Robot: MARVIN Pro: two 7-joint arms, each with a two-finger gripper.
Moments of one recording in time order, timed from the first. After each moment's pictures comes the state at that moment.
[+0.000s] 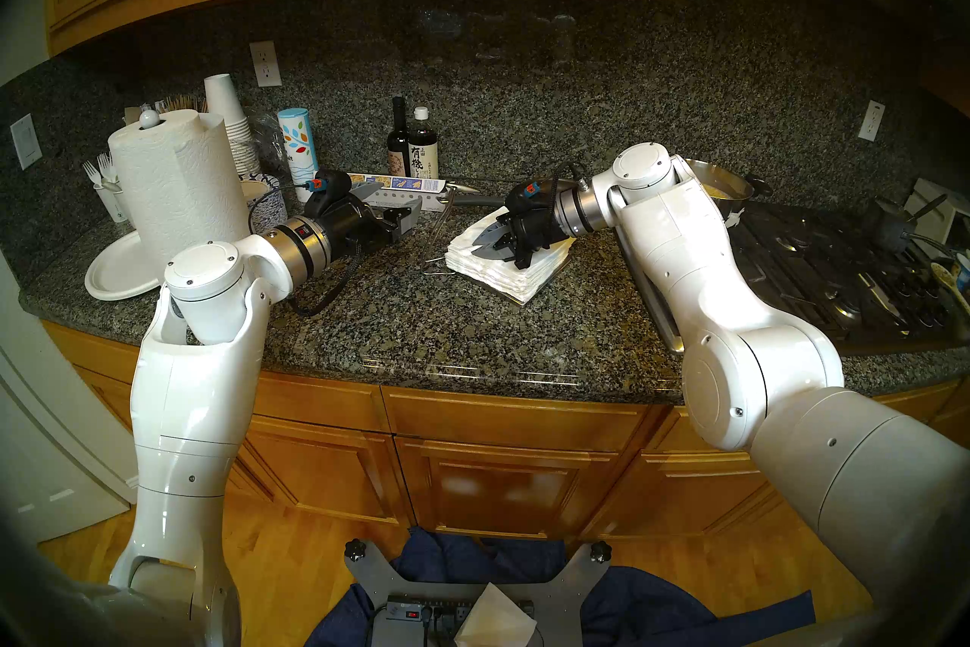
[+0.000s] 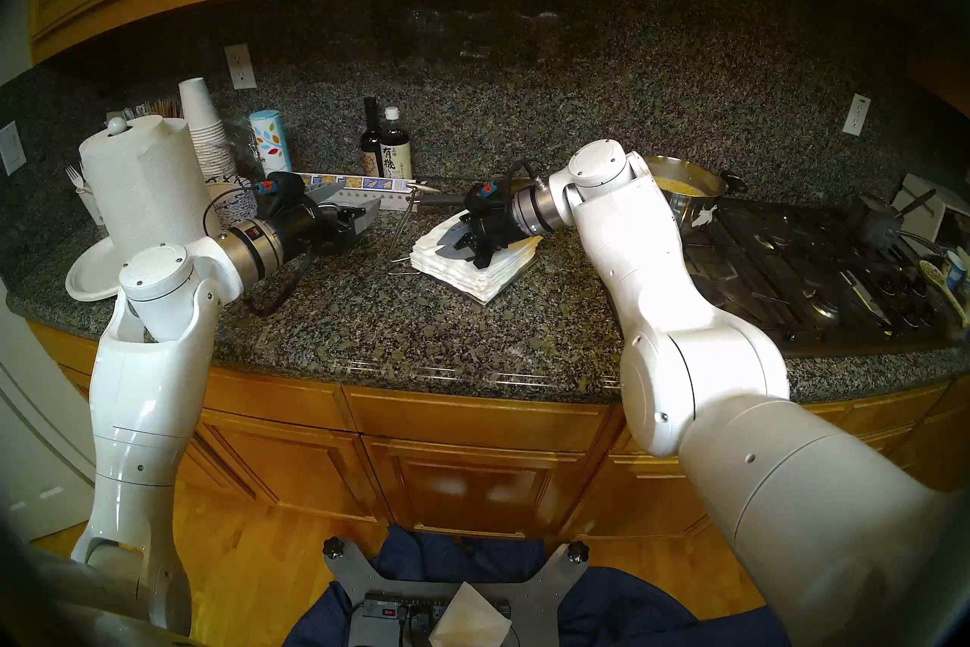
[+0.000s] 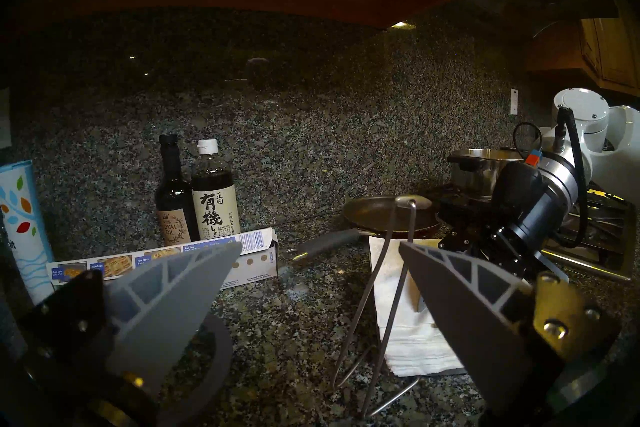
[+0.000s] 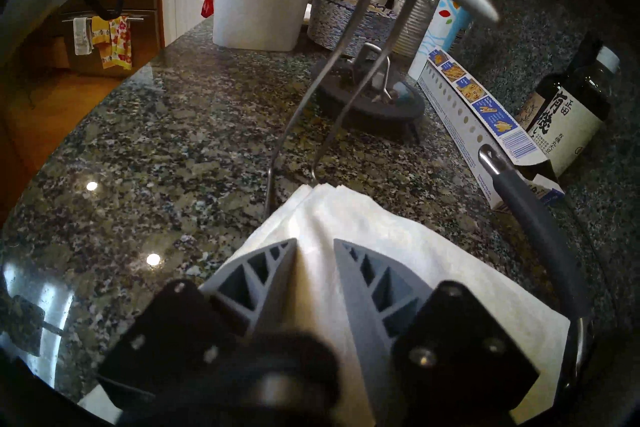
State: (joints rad) left arm 1.39 -1.28 -1.69 -1.82 -0.23 0.43 -0.62; right arm -0.56 -1.50 1.47 -0.75 -0.47 0.00 1.46
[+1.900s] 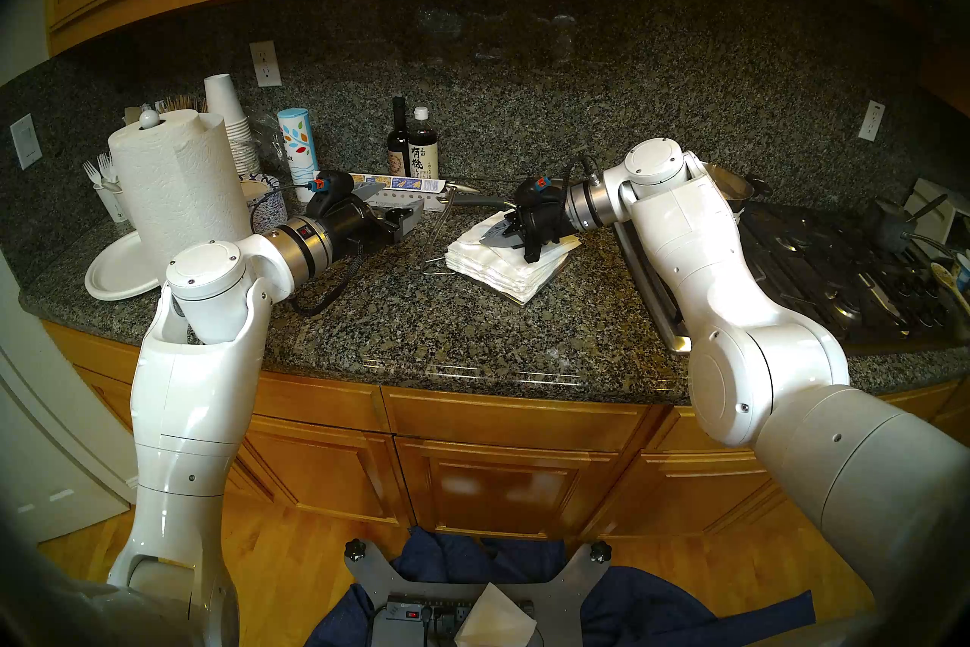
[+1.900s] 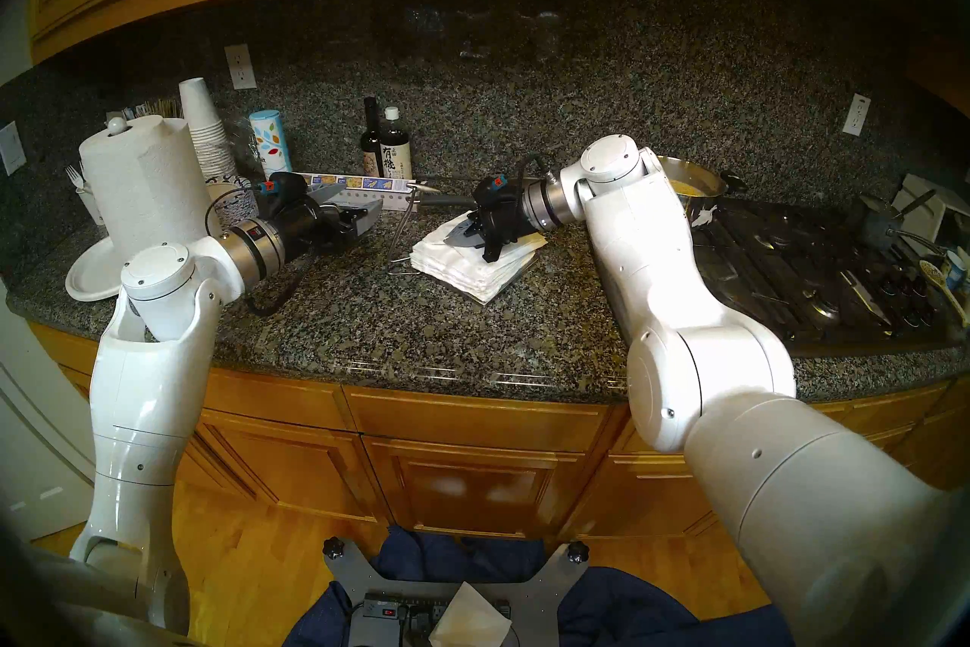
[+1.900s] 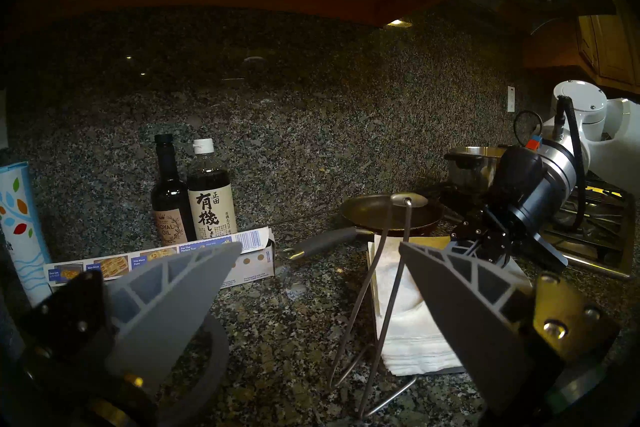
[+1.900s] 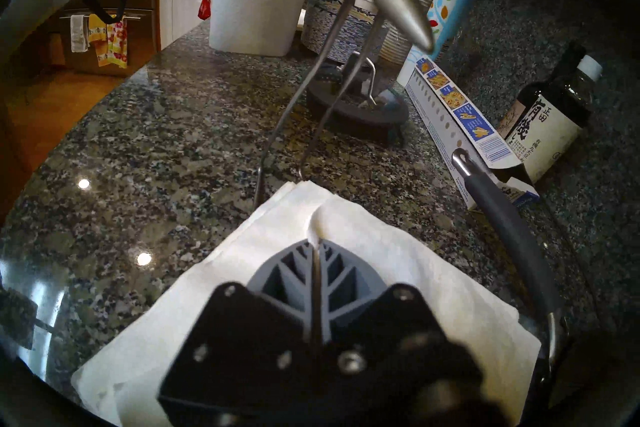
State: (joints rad) left arm 1.38 -1.27 -1.68 -1.82 -0.23 0.43 -0.62; right arm -0.56 -1.47 1.50 -0.78 -0.46 -0.03 1.47
